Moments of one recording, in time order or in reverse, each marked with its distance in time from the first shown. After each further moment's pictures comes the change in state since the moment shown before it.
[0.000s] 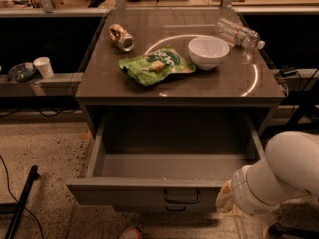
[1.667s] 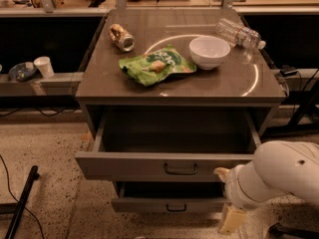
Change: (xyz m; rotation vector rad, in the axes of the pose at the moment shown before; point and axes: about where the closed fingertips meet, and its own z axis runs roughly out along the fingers) arm 0.016 -0.029 0.038 0.075 0.026 0.073
